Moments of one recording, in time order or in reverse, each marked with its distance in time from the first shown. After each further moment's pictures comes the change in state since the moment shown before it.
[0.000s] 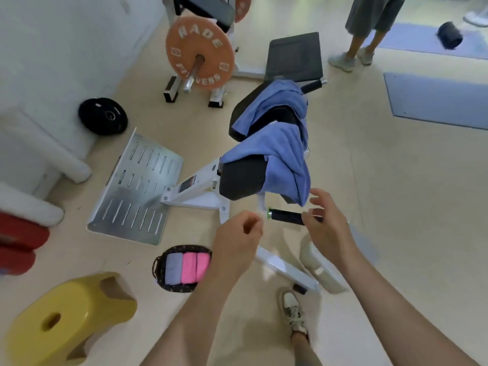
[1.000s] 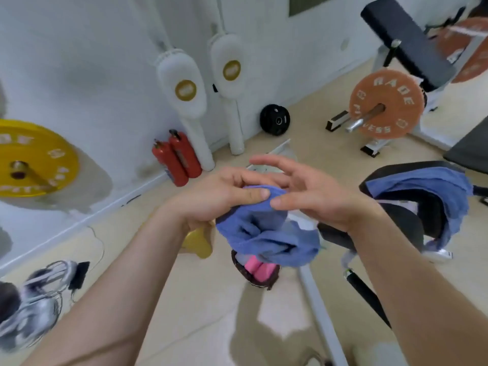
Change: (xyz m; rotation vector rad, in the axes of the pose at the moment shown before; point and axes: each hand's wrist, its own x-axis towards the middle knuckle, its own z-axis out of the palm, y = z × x) left_hand -0.112 0.144 -0.188 -0.443 0.045 -0.022; right_hand -0.017 -0.261 0.010 0.216 -1.619 -0.421
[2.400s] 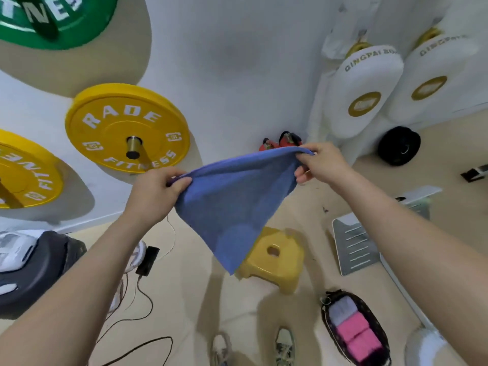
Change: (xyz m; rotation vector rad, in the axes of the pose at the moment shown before) left_hand -0.231 -0.213 -0.596 0.654 1.121 -0.280; right_hand 0.634 0.028 0.210 -0.476 0.409 0.198
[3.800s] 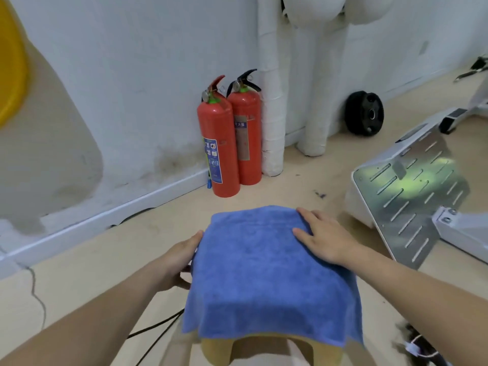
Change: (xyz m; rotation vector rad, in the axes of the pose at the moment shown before) left_hand 0.072 -0.370 0.604 -0.409 -0.752 -0.356; right_hand 0.183 0.632 0.225 -0.730 0.155 0.037
